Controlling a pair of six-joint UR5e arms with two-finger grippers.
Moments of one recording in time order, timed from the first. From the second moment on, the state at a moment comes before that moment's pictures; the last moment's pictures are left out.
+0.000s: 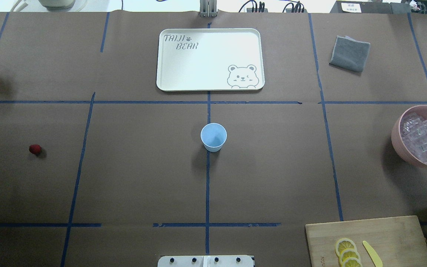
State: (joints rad) left arm -1.60 -1.54 -1.70 -1.55 -2.33 0.06; right arm 1.16 -1.64 1.73 -1.57 2.22 -0.06
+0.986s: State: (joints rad) left arm -1.60 -1.54 -1.71 -1.55 -2.35 0.06; right arm 1.30 -1.57 1.97 -1.77 2.26 0.00
